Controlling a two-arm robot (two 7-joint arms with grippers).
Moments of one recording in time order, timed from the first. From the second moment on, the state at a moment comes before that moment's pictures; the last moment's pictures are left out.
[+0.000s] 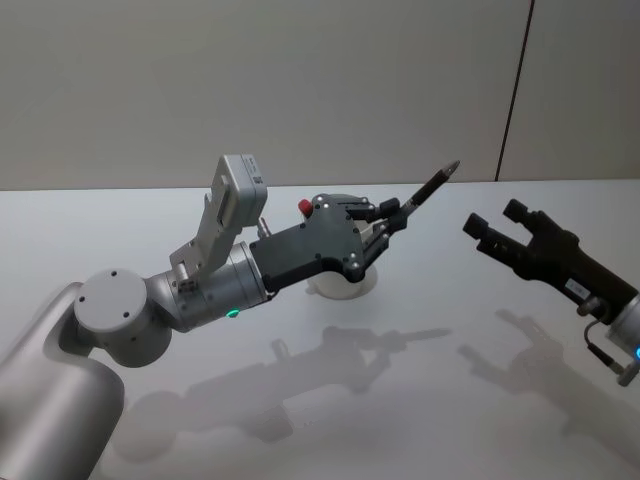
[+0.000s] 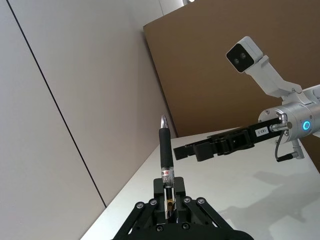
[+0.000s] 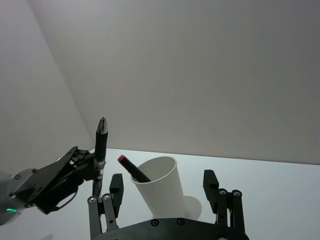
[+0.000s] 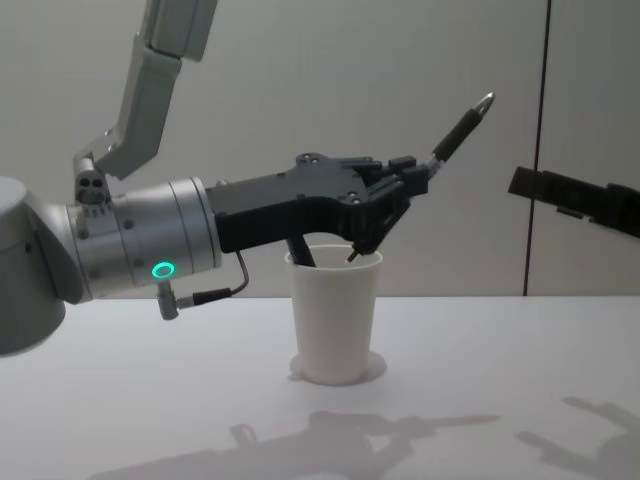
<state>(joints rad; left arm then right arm) -0.63 0.22 0.37 -1.06 -0.33 -0.32 -0.94 0.25 0.23 -0.05 -1.44 0.56 0.14 0.69</state>
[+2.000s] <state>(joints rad) -0.63 0.22 0.37 -1.06 -0.33 -0.32 -0.94 0.35 0.25 -0.09 -1.25 0.78 0.20 0.98</state>
